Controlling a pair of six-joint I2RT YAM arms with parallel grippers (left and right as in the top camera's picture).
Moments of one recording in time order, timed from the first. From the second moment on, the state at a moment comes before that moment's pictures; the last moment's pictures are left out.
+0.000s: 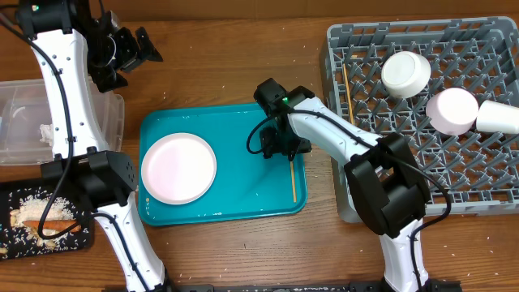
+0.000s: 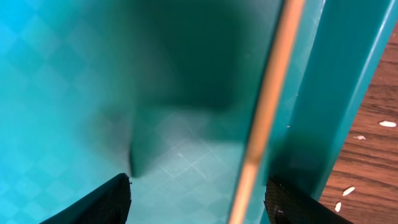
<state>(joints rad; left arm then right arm) 0.20 2.31 2.64 -1.69 0.37 -0.28 0.59 2.17 1.63 -0.99 -0.03 0.44</state>
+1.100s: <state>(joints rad) 0.20 2.31 2.64 -1.69 0.37 -0.28 0.35 2.13 2.25 -1.35 0.14 0.35</state>
